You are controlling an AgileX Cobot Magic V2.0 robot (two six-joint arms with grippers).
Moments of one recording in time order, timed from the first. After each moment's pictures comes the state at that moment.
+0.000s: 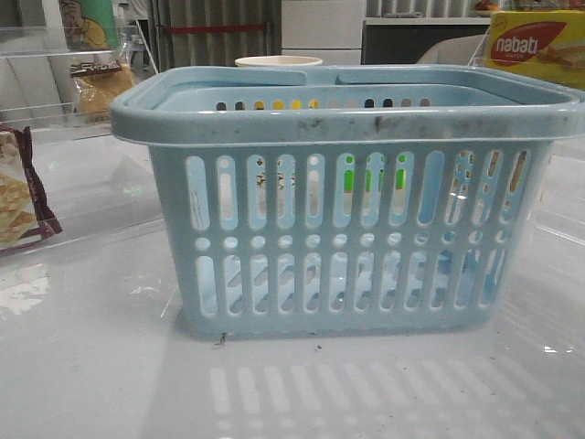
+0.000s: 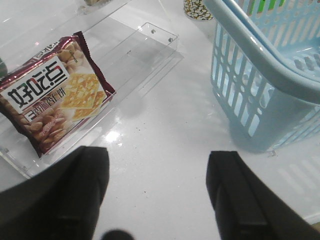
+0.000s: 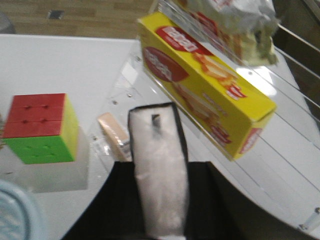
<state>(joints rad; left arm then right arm) -0.24 0.65 -0.62 -0.11 0.62 0.16 -0.06 1.40 -1.35 0.04 0.48 -0.05</state>
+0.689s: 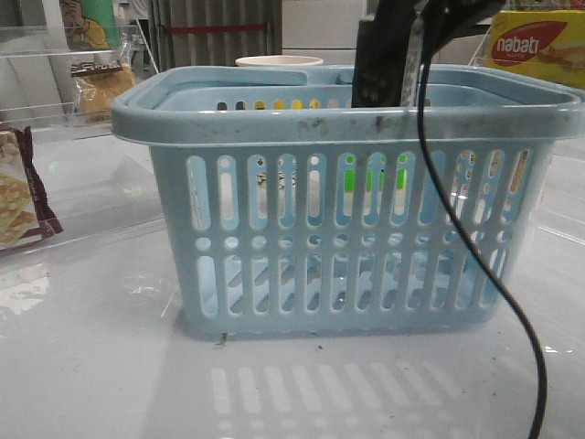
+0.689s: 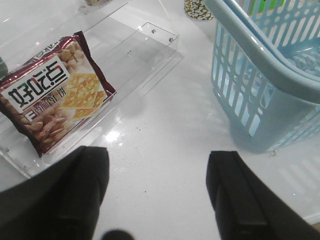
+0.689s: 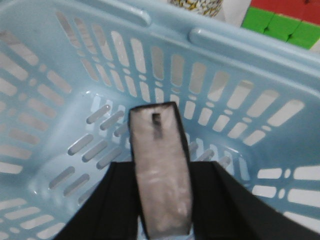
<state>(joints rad) -0.24 0.65 -0.62 -0.11 0.62 0.16 0.41 1.58 -1.34 0.12 0.67 -0.05</state>
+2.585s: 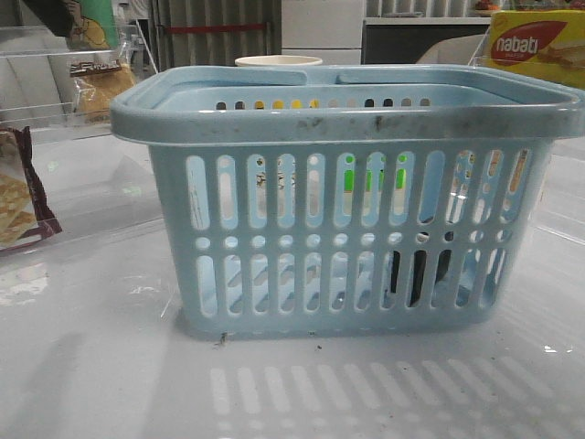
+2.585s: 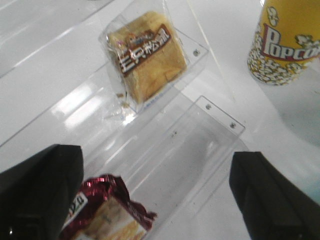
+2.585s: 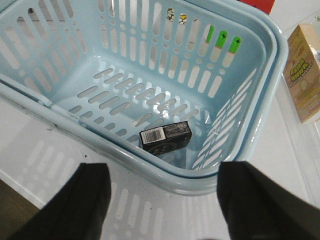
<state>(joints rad) -0.13 1.62 -1.38 -0.09 0.53 0.16 0.41 0.90 -0.89 0.07 0.68 -0.12</state>
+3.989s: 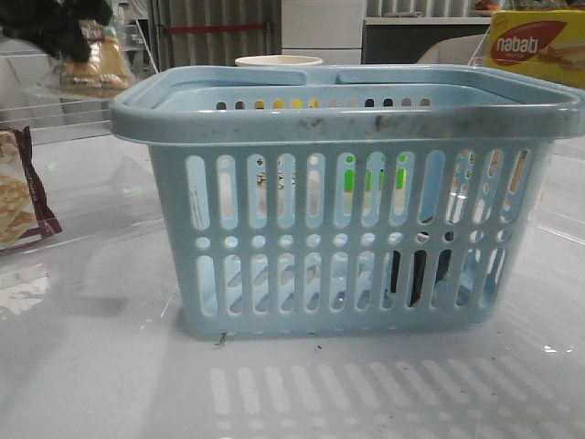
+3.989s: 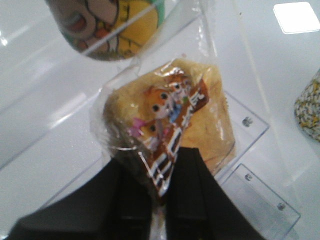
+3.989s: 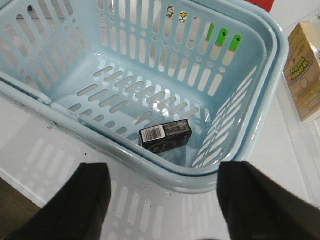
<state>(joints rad) -0.10 1.94 -1.74 -0.10 0.53 0.16 0.41 0.90 -0.89 0.07 0.68 -0.12</state>
